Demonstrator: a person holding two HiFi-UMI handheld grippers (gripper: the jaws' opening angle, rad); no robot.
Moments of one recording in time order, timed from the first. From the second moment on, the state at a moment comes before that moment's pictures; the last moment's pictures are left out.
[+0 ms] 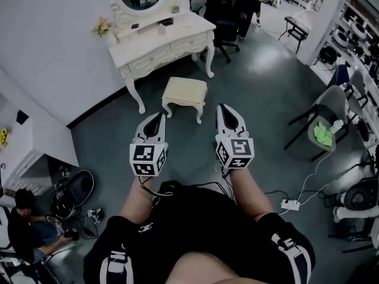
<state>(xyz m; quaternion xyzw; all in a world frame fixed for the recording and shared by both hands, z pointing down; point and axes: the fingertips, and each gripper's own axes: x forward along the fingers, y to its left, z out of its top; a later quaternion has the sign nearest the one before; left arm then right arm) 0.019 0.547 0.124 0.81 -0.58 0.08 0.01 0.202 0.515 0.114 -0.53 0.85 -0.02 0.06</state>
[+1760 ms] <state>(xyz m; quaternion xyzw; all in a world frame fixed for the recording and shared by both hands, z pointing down) -0.132 -0.049 0.168 0.84 -0.54 0.09 0.04 0.050 -0.057 0.154 -0.56 0.83 -0.05 0.00</state>
